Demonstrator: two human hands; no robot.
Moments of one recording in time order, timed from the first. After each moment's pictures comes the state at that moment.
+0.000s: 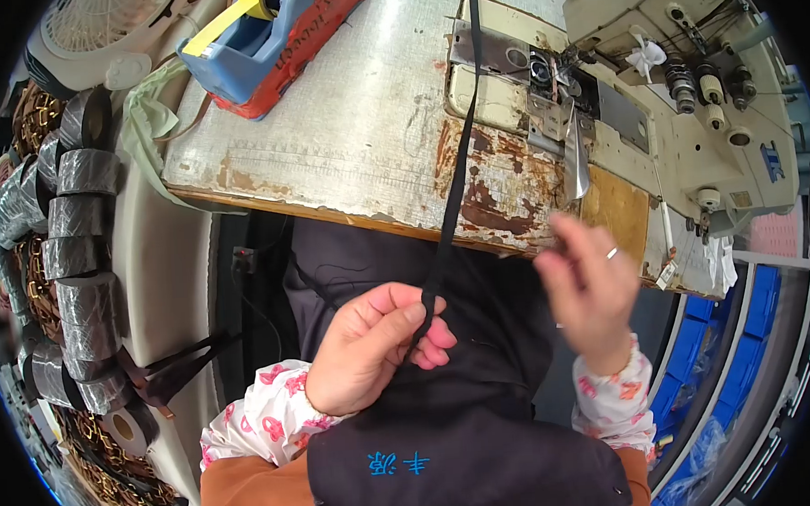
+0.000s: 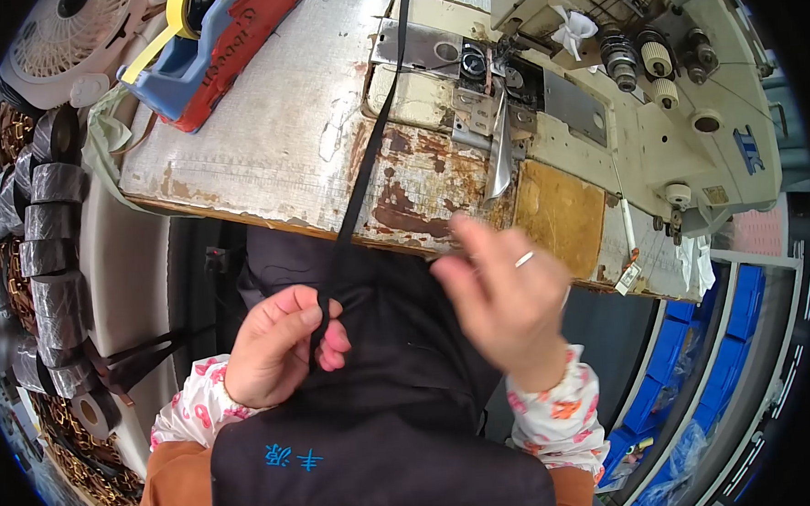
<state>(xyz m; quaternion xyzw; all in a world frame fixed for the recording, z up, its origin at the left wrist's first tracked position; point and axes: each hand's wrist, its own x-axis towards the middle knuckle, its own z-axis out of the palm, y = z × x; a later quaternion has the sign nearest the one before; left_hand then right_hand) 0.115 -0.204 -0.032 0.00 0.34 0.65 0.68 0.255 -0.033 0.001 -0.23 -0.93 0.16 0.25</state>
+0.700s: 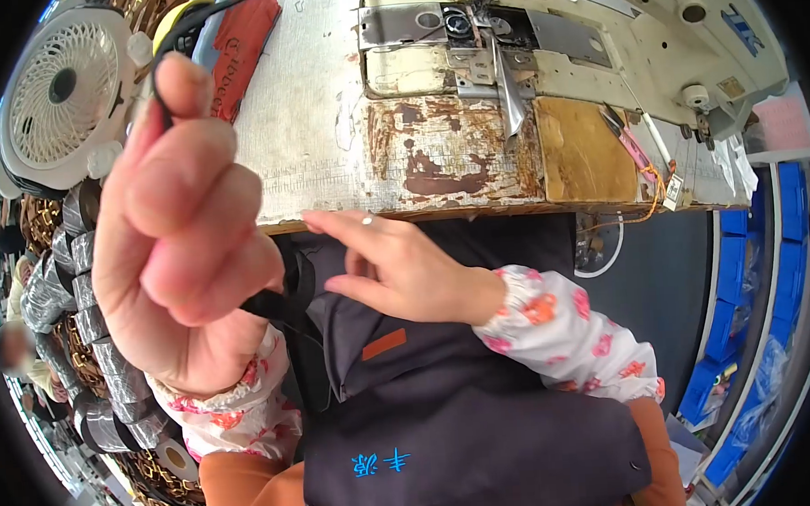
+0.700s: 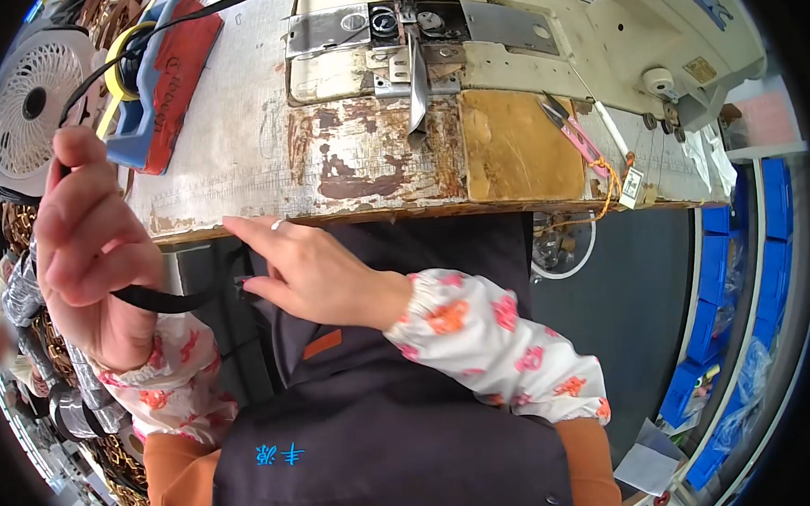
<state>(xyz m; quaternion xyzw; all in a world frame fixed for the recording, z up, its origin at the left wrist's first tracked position) 0.058 -0.141 0.071 0.19 0.11 0.74 0.63 0.184 -0.085 -0.055 -0.07 -0.75 0.59 0.27</state>
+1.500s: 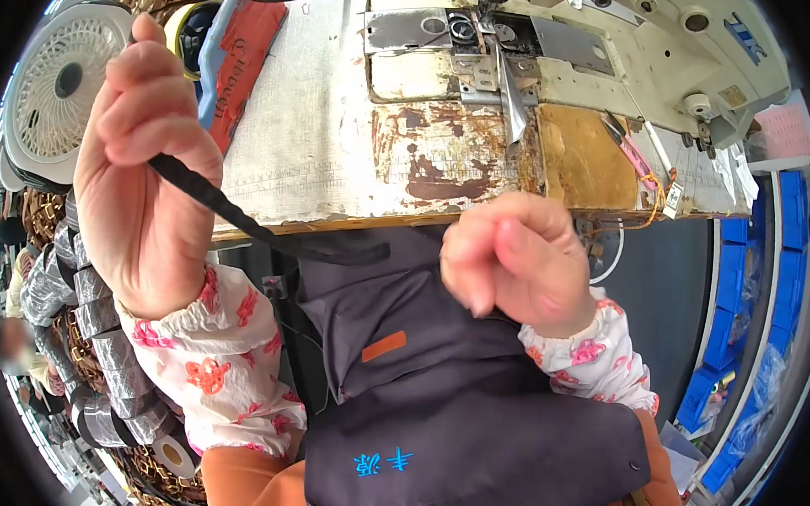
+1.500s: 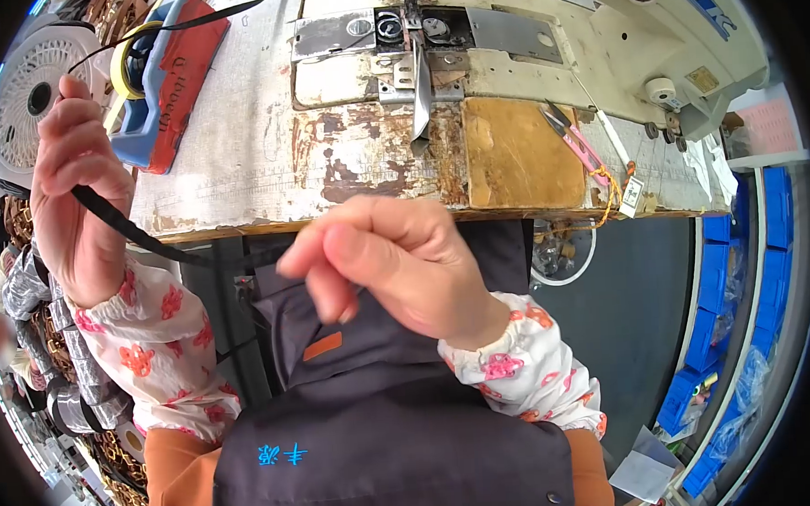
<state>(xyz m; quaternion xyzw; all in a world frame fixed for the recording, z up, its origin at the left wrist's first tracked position) 0.021 -0.123 0.075 0.13 0.09 0.80 0.58 0.242 -0.052 -0.009 0.00 -0.38 0.89 0.25</state>
